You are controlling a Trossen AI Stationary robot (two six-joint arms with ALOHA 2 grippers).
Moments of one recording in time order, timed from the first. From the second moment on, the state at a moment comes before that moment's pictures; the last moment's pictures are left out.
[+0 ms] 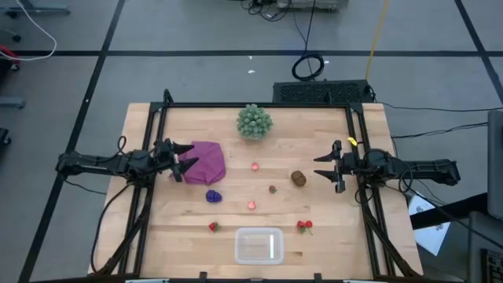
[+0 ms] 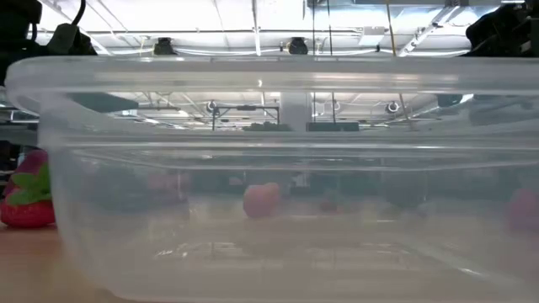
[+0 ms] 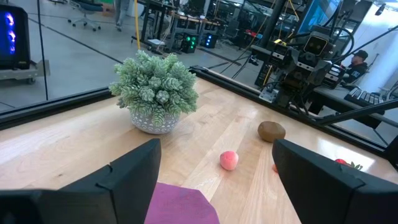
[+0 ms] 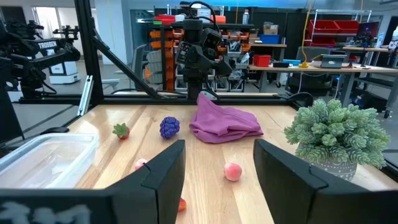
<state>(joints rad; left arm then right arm) -0.08 0.11 0.05 -0.04 -0.45 -0.34 -0.01 0.08 0.01 0.10 0.00 -0.01</state>
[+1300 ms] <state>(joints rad) -0.08 0.11 0.05 -0.04 -0.45 -0.34 -0.01 0.08 0.01 0.10 0.00 -0.01</state>
